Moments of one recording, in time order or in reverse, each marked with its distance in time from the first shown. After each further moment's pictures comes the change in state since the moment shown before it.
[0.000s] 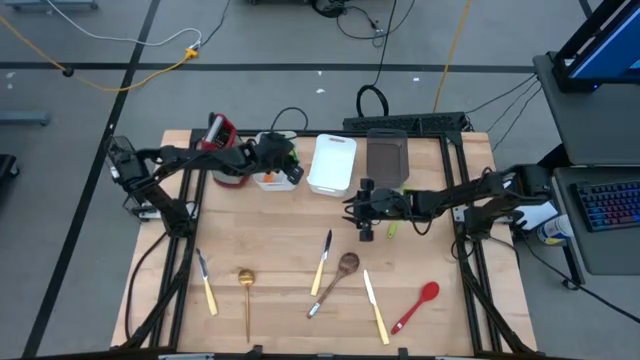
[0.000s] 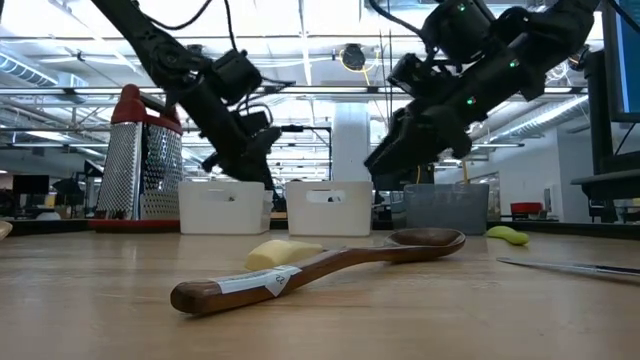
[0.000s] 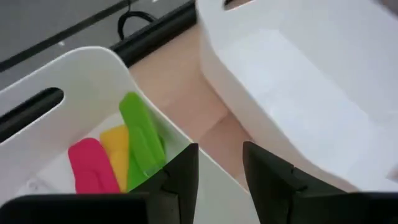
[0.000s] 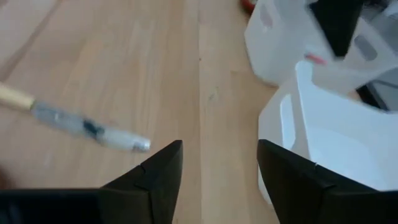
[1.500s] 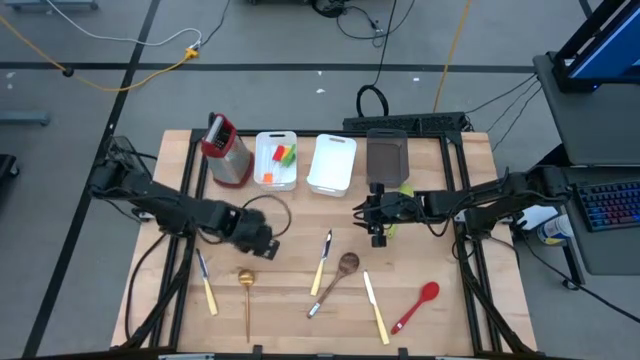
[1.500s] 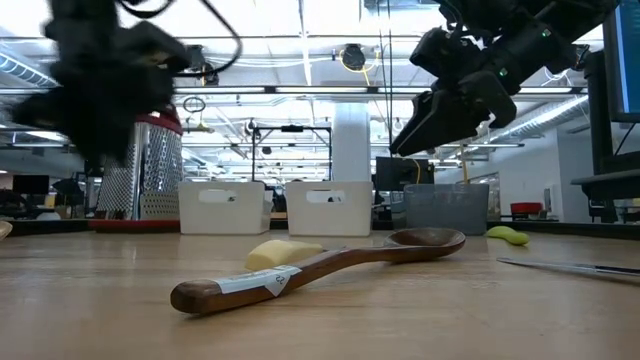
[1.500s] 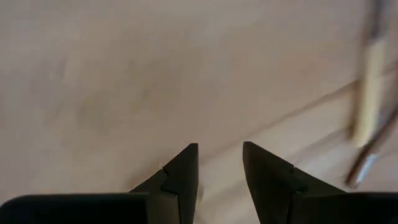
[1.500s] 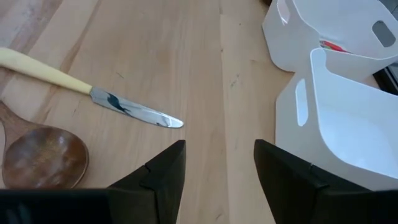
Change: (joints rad) left arm -0.787 -0.231 0.000 -0.745 0.164 -1.262; right arm 0.063 -0.157 0.000 -0.205 -0.006 0.080
